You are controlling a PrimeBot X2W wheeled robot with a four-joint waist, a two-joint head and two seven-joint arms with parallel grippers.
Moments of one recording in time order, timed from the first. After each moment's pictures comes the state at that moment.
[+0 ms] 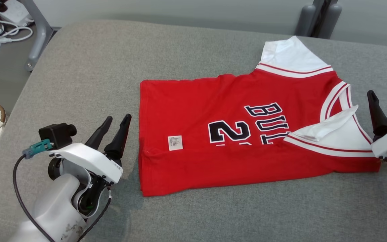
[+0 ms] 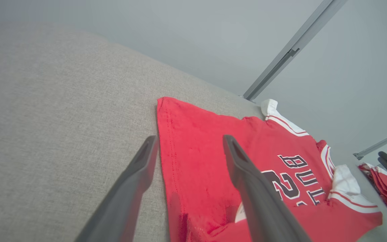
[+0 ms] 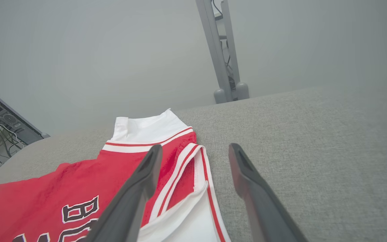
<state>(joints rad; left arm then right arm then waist) -0.63 0.35 -0.87 0.67 -1.28 -0.13 -0.26 -0.60 -0.44 0.33 0.74 0.86 0.13 -0.14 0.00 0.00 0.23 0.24</state>
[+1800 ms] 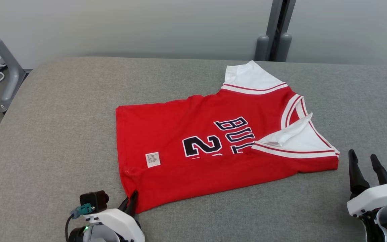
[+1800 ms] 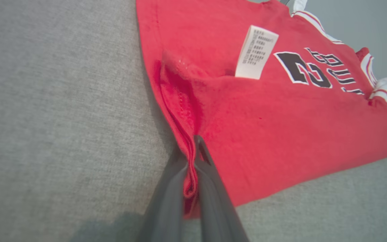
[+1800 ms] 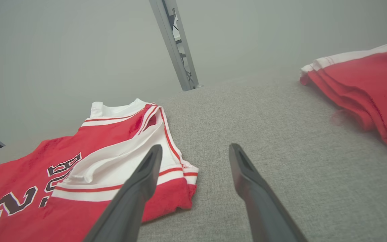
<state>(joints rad) -0.38 0.05 -0.47 1.03 -0.74 -0.13 -0.25 -0.27 -0.23 0.06 0.65 0.56 0.13 -0.26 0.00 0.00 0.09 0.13</state>
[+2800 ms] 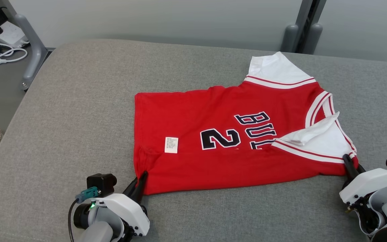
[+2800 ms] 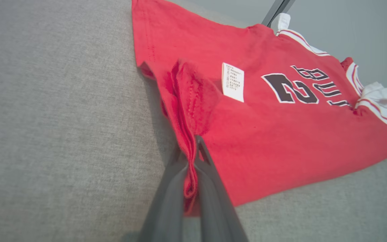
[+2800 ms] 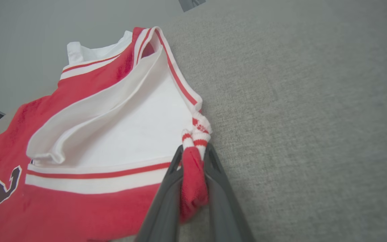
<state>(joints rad) -0.41 0.10 -0.58 0.89 -0.75 -0.13 -0.26 -0.49 -0.26 0.30 0.99 0.86 0.13 -0.17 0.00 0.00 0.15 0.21</state>
